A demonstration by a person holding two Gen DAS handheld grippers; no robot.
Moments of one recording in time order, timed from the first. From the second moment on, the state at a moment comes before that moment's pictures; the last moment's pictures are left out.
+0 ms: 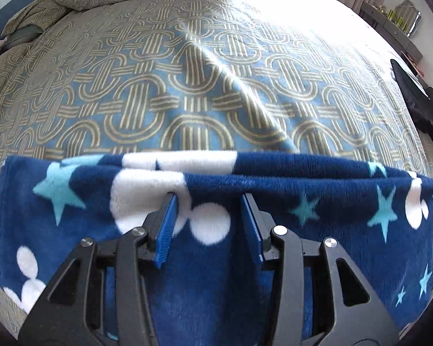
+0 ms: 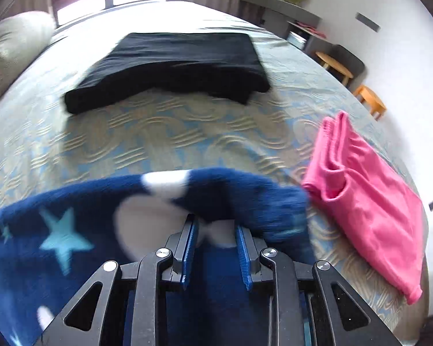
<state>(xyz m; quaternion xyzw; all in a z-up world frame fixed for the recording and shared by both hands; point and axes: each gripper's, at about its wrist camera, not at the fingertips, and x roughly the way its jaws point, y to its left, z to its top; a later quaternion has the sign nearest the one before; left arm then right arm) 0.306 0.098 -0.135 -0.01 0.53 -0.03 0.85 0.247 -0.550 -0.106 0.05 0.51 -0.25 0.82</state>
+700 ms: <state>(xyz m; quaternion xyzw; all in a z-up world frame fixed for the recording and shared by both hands) 0.177 0.220 -0.088 -0.16 0.49 0.03 0.86 0.234 -0.372 -0.055 -0.08 0.49 0.03 0.86</state>
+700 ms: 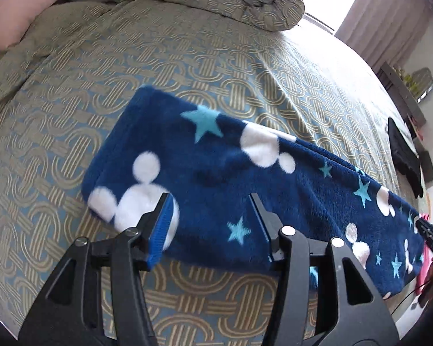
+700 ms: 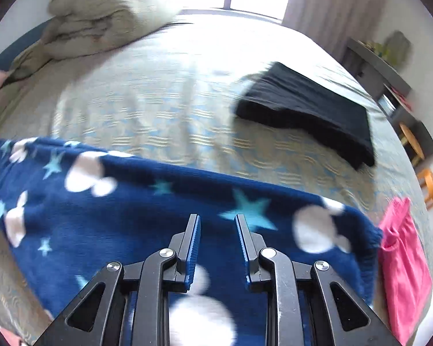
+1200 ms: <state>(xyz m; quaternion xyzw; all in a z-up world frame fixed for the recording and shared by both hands) 0.139 0.237 -0.136 -0.18 0.52 0.02 0.84 0.249 -0.111 -0.105 -0.16 0.52 0.27 0.79</state>
